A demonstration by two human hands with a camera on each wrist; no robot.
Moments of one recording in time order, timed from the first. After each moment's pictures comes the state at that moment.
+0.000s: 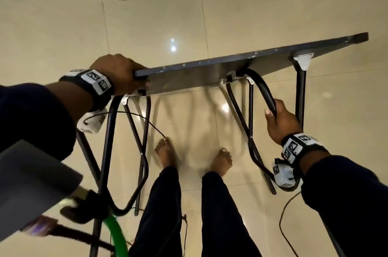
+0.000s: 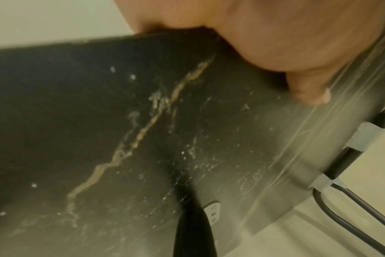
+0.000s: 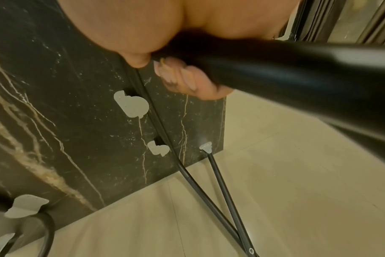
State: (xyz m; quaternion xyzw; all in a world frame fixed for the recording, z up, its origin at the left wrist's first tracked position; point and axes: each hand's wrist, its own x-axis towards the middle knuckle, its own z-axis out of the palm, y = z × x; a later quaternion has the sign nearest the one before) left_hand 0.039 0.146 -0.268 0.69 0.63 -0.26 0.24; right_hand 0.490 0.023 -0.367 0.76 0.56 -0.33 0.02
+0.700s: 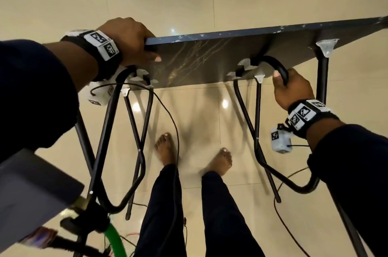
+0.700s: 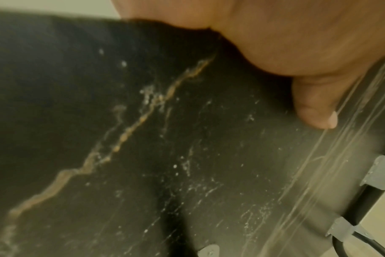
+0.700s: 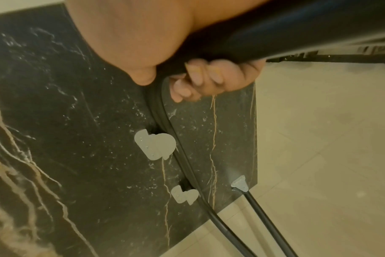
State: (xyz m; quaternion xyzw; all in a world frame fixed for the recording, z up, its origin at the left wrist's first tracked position) left_hand 0.015 0.211 -0.283 0.72 0.62 -0.21 0.23; right_hand 0.439 0.135 -0.355 0.79 0.56 -0.26 0.03
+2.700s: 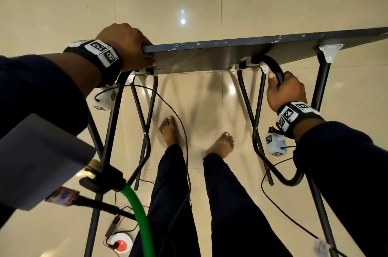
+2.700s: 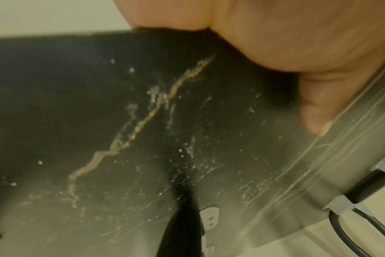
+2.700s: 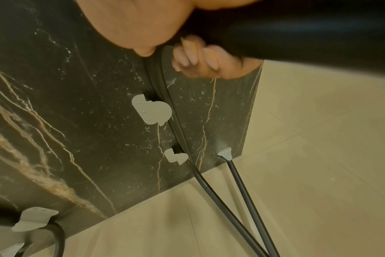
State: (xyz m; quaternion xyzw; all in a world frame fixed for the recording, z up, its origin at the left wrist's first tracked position) left_hand 0.027 0.164 -0.280 0.69 0.64 -0.25 0.23; right_hand 0.438 0.093 -0.354 0.82 0.50 -0.29 0.01
